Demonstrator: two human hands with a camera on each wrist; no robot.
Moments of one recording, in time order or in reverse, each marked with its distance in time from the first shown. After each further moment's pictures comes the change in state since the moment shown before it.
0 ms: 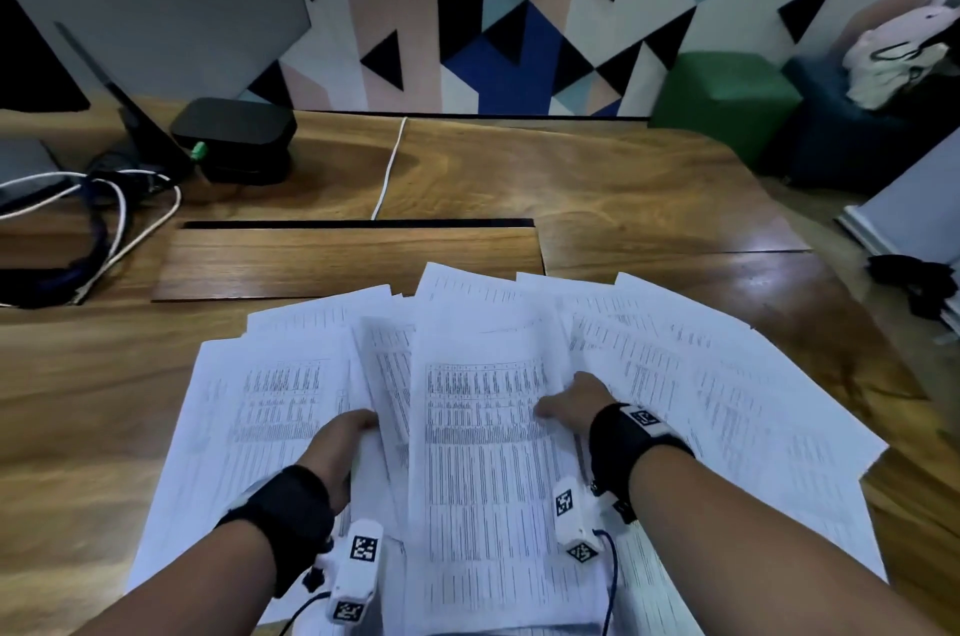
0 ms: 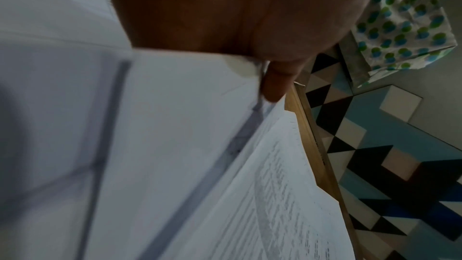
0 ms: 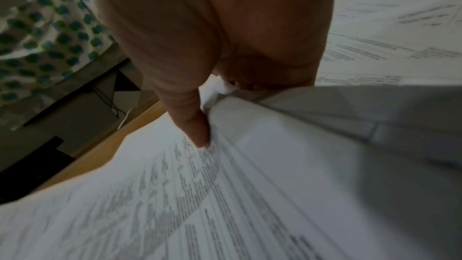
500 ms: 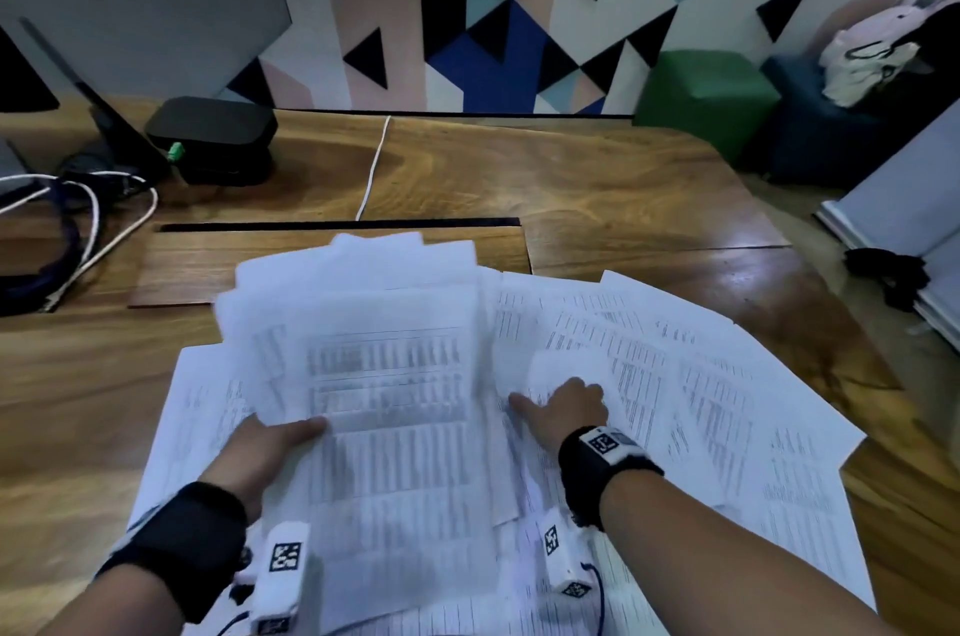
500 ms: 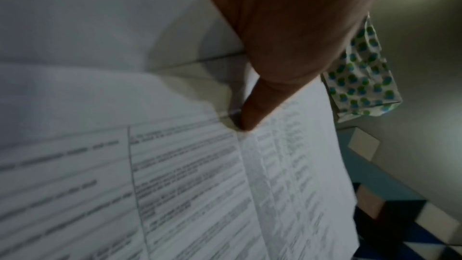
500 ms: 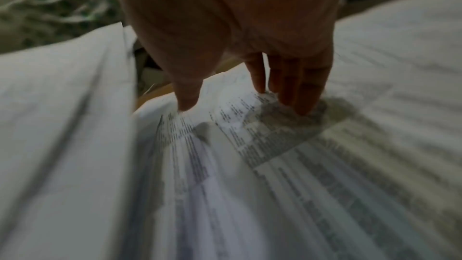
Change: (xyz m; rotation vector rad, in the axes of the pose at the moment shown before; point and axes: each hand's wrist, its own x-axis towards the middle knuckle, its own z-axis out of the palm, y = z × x) left_hand 0.002 0.011 -0.052 0.120 0.151 0.225; right_hand -0.004 0.006 0.027 -0.089 0.289 0.048
